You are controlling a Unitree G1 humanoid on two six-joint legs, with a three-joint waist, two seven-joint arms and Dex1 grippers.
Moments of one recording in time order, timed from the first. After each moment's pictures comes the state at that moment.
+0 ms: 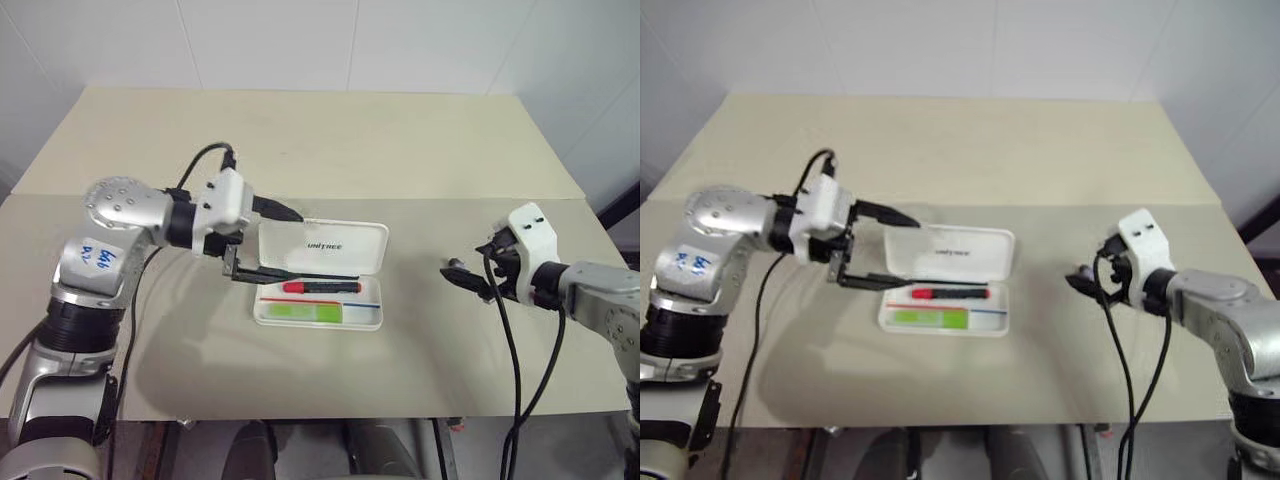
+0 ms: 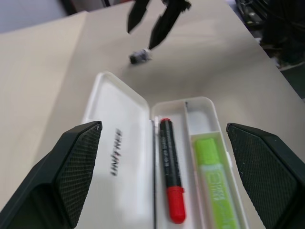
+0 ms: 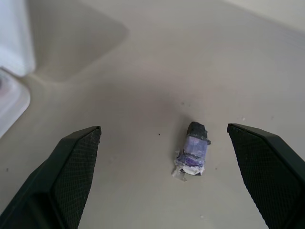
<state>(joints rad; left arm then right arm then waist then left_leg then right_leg) -0.74 0.76 -0.05 -0.11 -0.37 0.38 -1.29 -0.37 -0.84 -0.18 -0.37 0.57 1.20 0.48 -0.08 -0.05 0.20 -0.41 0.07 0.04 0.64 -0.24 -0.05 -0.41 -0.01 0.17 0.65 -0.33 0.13</state>
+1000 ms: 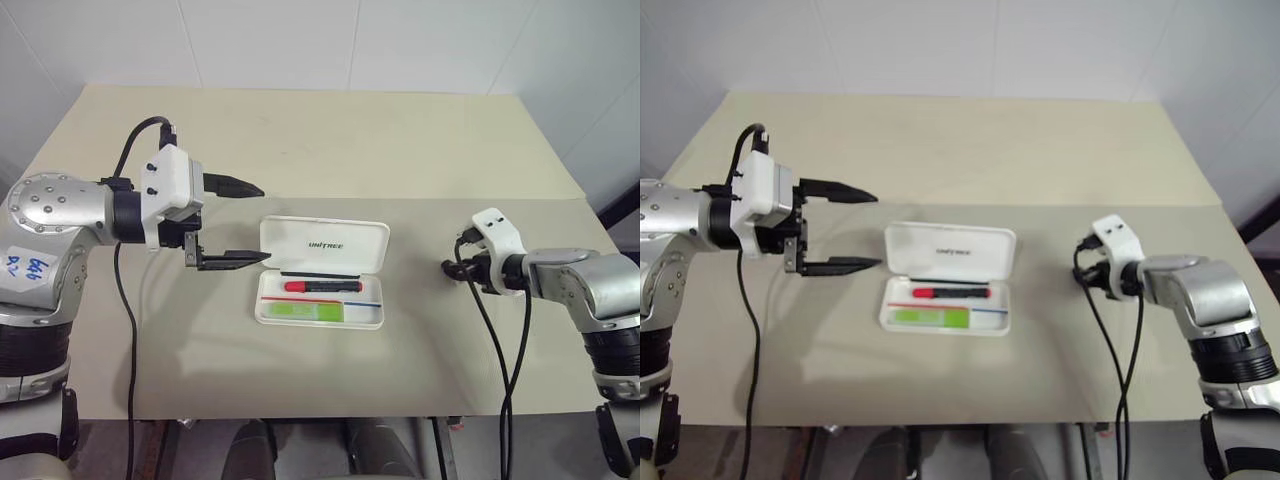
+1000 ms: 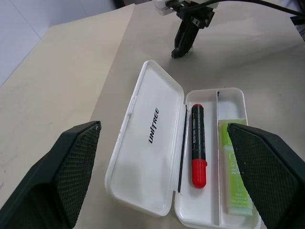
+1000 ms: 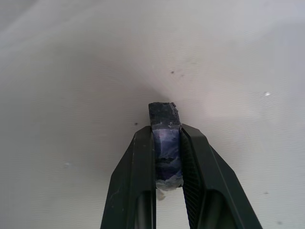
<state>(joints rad) -0.63 0.88 0.09 -0.23 -0.43 0.43 -1.18 -0.58 -0.86 0.08 -0.05 0.39 1.14 0.59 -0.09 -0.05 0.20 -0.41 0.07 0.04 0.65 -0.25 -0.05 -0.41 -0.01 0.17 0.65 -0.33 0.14</state>
